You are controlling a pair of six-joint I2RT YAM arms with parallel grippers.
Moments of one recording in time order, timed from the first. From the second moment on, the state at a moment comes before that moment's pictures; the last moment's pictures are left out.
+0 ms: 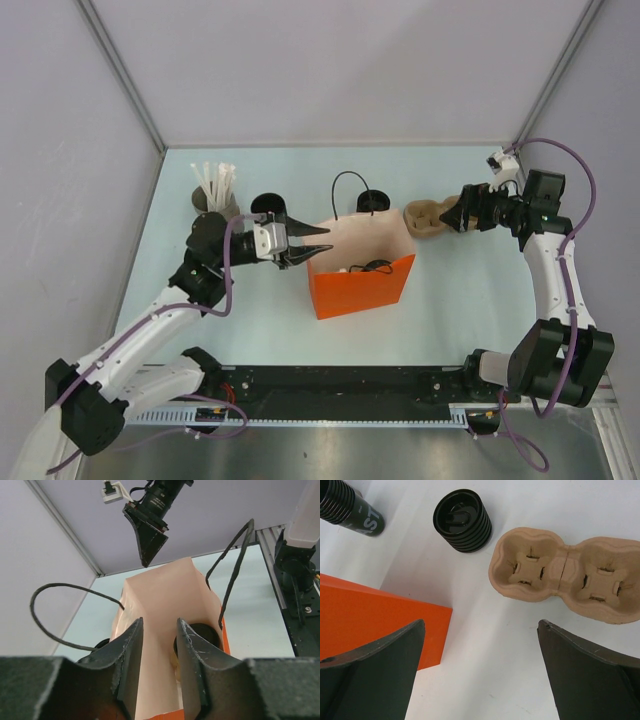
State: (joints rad) left arm -0.60 0.97 0.78 0.33 0.85 0.25; right arm -0.23 1.27 1.08 -0.49 -0.77 -0.16
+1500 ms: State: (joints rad) left arm 0.30 1.00 1.05 -0.06 0.98 -0.15; right arm -0.09 1.14 1.08 -0.47 -0.68 -0.11
